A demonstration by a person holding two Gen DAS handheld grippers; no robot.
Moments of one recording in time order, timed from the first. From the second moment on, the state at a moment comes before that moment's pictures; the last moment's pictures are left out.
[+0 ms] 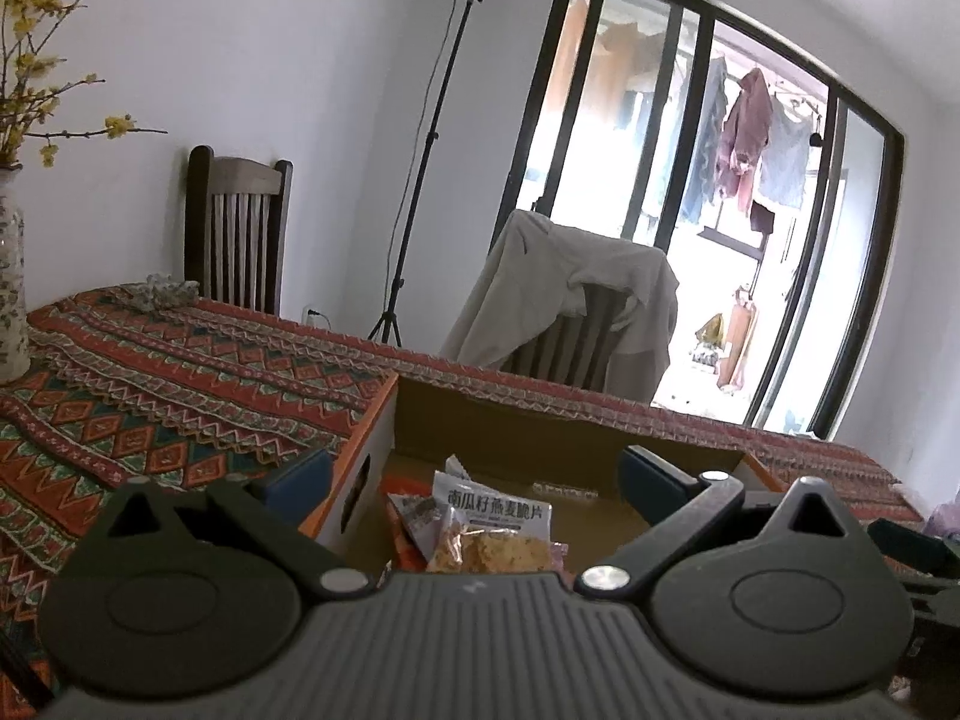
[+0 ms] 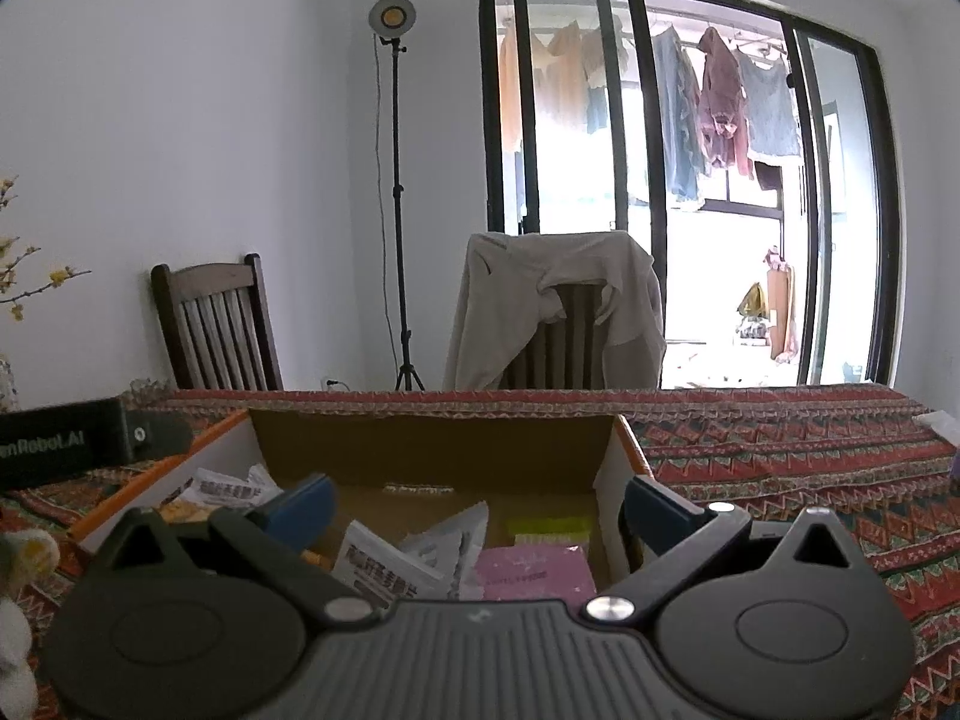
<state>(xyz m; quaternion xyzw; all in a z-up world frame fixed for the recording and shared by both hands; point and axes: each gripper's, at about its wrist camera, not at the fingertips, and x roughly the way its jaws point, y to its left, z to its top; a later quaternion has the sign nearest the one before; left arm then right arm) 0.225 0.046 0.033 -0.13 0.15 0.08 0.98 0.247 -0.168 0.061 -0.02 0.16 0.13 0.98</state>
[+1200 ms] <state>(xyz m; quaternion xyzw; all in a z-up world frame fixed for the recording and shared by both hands) 0.058 0.065 0.035 -0.15 0.21 0.12 0.96 0.117 -0.186 0.055 -0.09 0.21 0.29 0.93</state>
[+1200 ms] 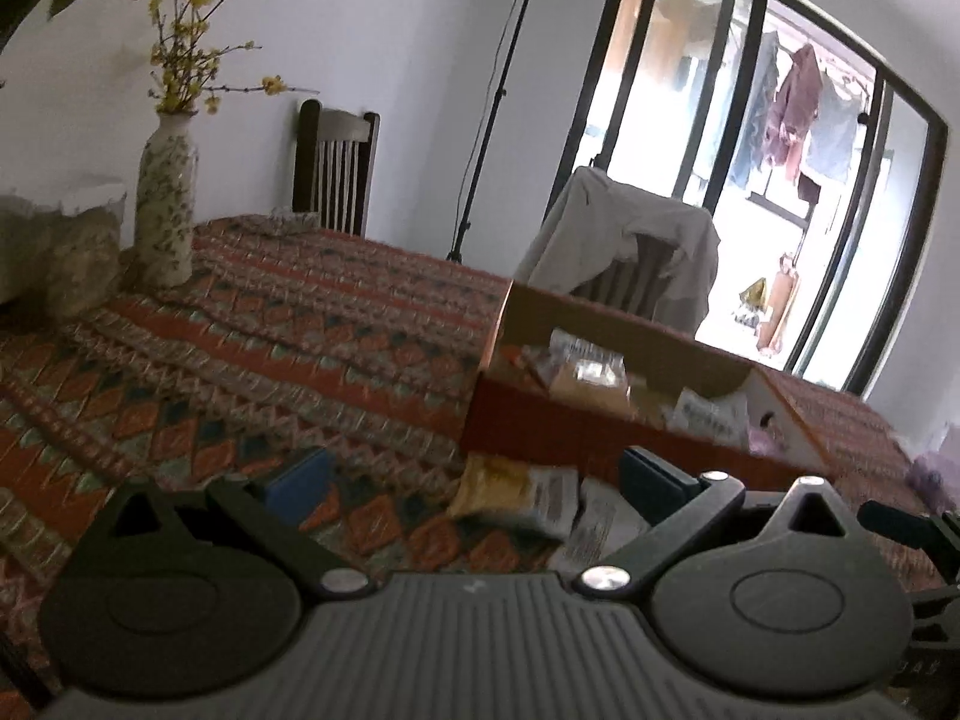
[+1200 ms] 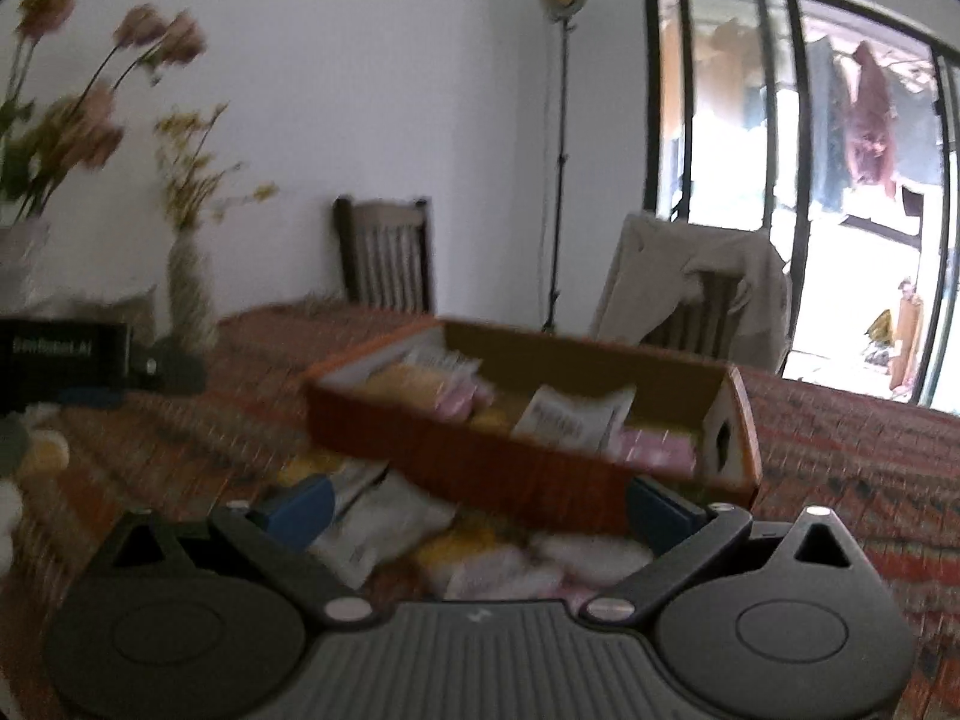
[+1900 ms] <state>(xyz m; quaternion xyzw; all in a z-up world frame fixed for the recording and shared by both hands) -0.011 0.070 0.003 -0.13 0.26 0.10 0.95 0.099 -0.156 0.010 -0.10 0.34 0.34 0.87</state>
